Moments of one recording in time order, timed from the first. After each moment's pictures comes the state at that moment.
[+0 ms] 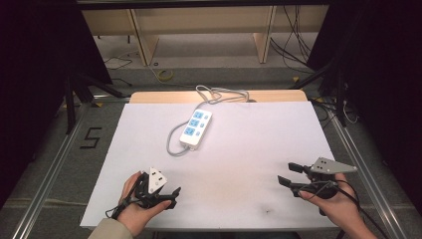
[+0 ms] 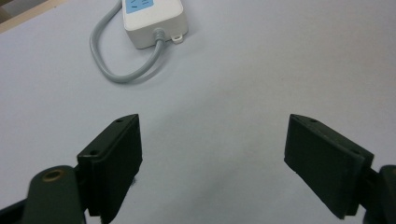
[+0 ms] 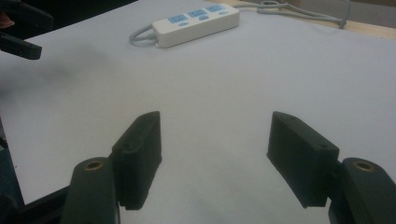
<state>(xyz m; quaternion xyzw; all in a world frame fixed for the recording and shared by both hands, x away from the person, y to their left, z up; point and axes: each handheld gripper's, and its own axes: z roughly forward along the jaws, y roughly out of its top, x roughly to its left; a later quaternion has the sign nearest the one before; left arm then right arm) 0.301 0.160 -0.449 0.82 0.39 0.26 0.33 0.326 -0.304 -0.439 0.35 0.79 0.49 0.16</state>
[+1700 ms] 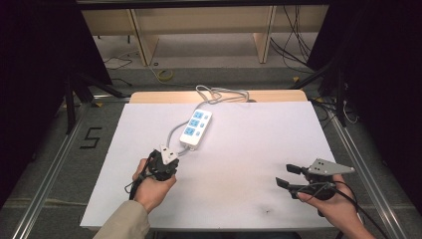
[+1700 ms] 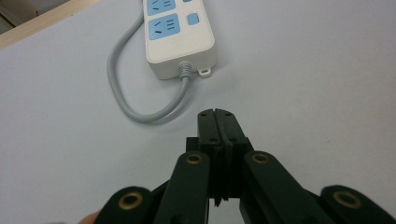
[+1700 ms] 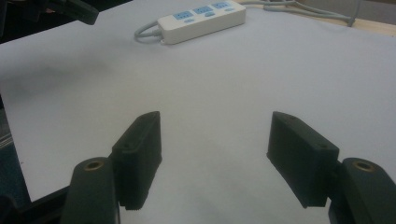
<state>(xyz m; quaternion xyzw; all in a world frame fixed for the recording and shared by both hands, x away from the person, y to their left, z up) 0.359 0.135 -0.437 0.81 0.43 0.27 0.31 0.323 -0.299 -0.440 0.34 0.79 0.48 0.15</state>
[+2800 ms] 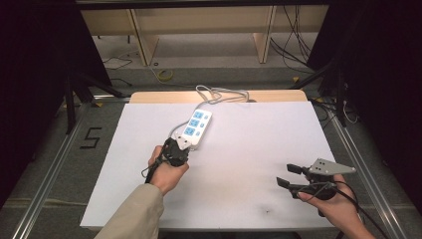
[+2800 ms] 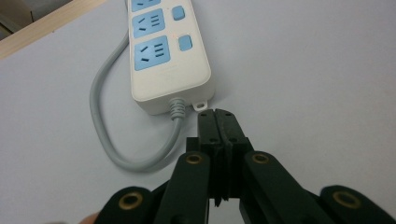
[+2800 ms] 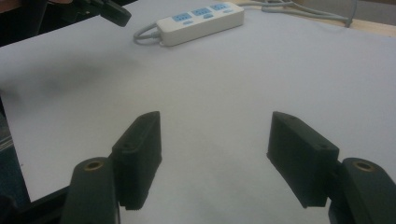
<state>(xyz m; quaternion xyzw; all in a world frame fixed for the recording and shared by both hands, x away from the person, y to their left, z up) 0.403 0.106 -0.440 0.82 0.42 0.27 0.29 0.323 -0.301 -0.439 0.35 0.79 0.49 0.15</state>
